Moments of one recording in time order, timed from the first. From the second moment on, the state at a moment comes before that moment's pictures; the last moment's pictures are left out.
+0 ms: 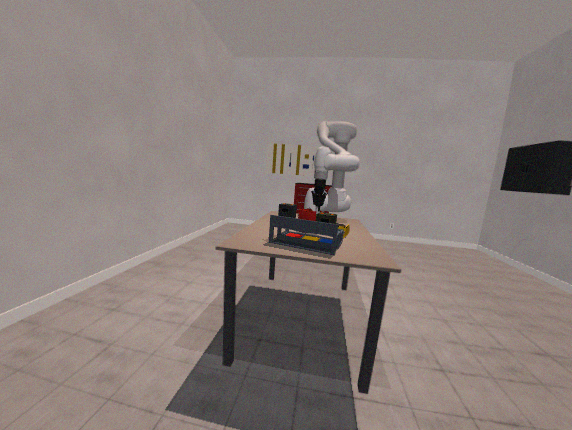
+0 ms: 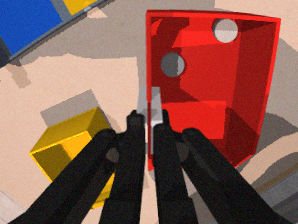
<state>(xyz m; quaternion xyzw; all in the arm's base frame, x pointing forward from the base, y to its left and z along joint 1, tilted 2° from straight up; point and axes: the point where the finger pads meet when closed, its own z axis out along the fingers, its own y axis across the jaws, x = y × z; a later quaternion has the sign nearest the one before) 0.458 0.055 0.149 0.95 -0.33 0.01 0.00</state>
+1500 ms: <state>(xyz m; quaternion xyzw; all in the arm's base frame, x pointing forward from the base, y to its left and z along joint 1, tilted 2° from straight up) 0.444 0.035 0.149 0.97 -0.23 0.01 0.00</state>
